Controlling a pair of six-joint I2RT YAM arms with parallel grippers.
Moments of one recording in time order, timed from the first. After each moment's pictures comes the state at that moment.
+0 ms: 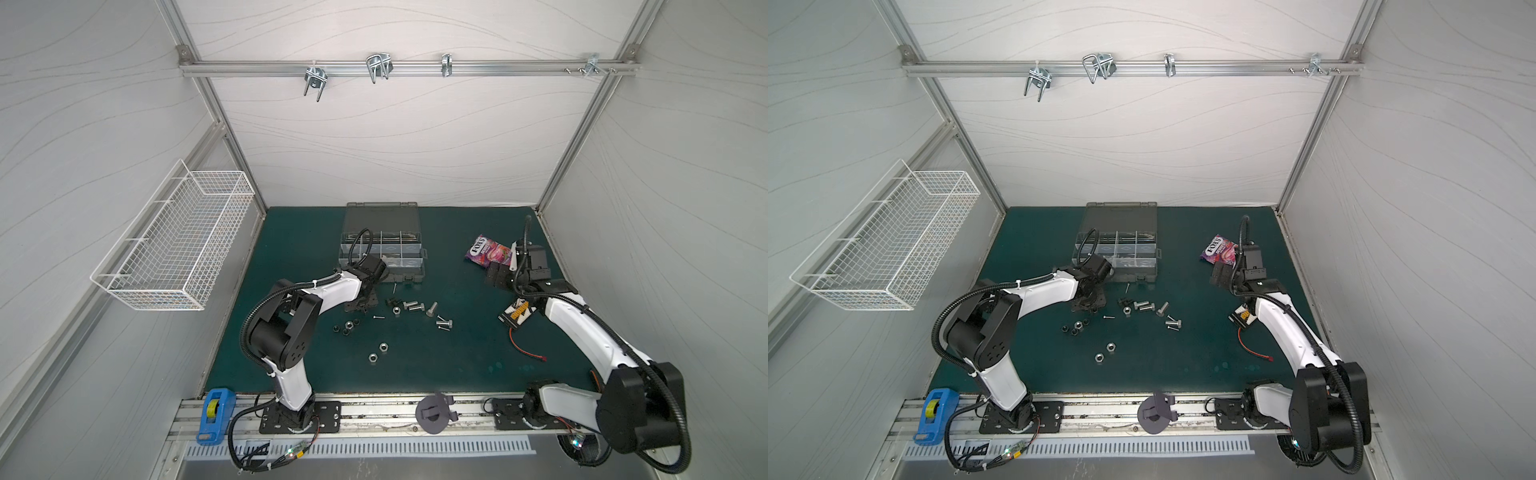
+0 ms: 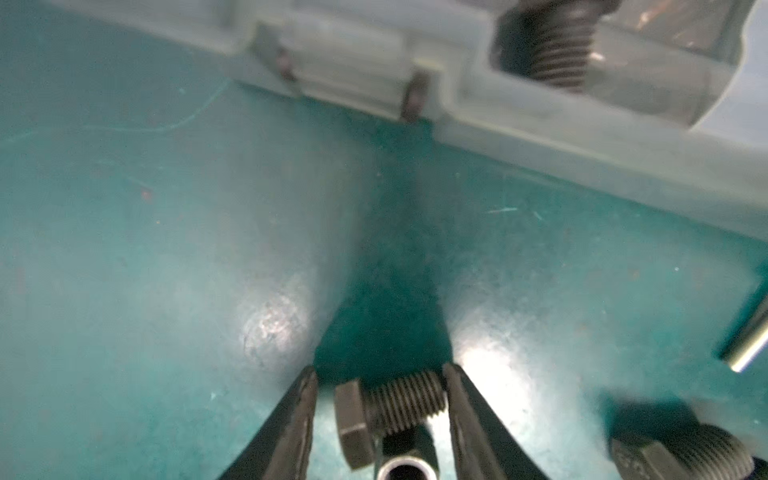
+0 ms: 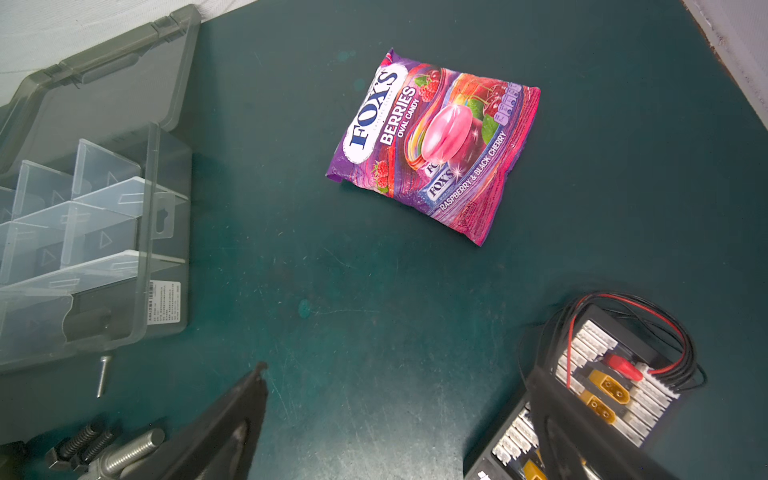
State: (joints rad) left arm -0.50 1.77 1.03 -0.63 -0.25 -0.77; right arm 0.19 1.21 0.81 -0.41 0.04 0.34
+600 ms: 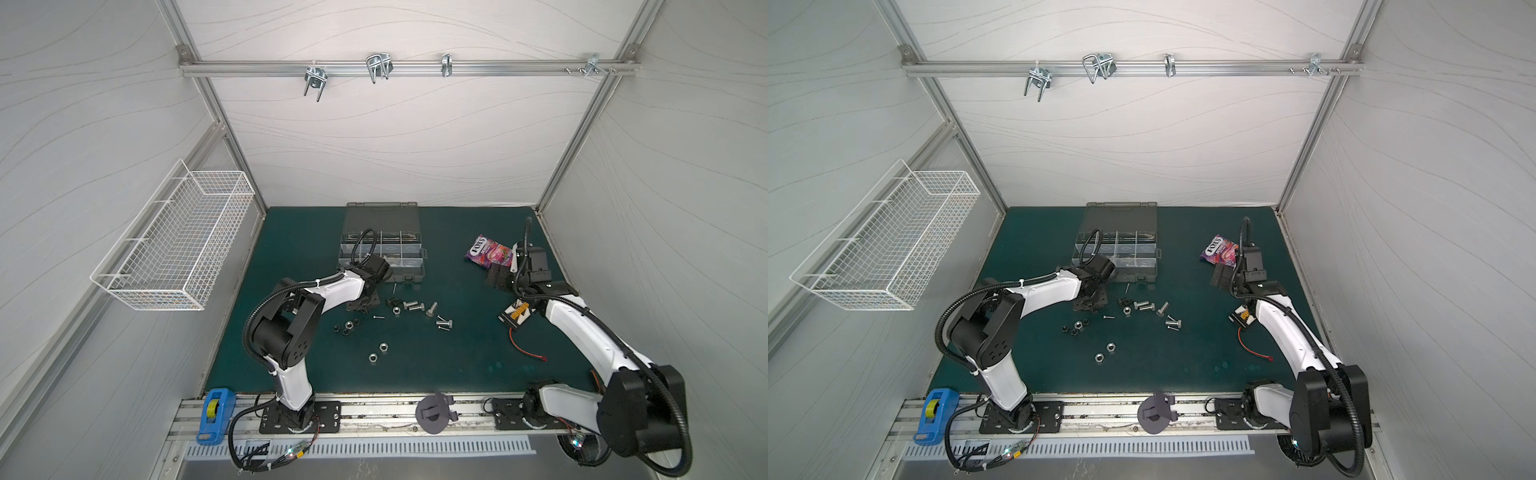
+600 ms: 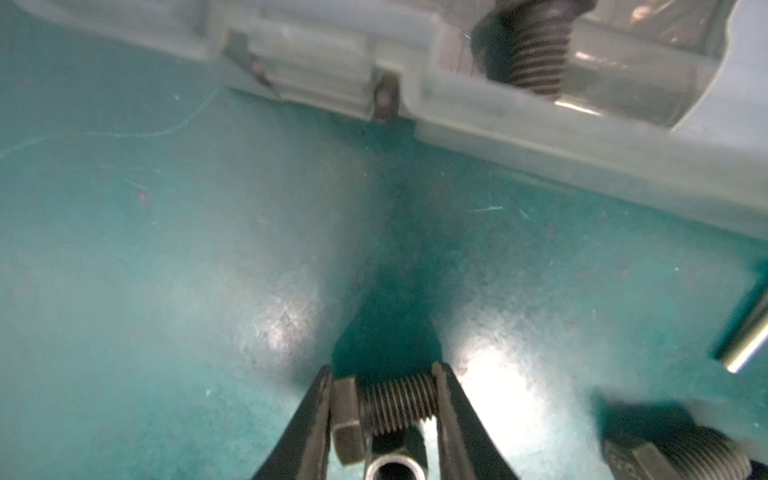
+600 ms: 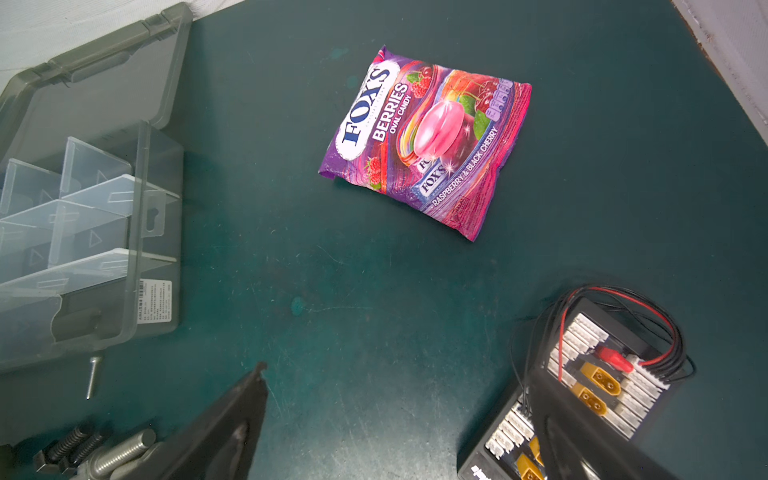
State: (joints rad) left arm -0.51 1.78 1.04 -0.64 -0.26 -0.77; right arm 0.19 1.19 0.79 -0.41 0.05 0.34
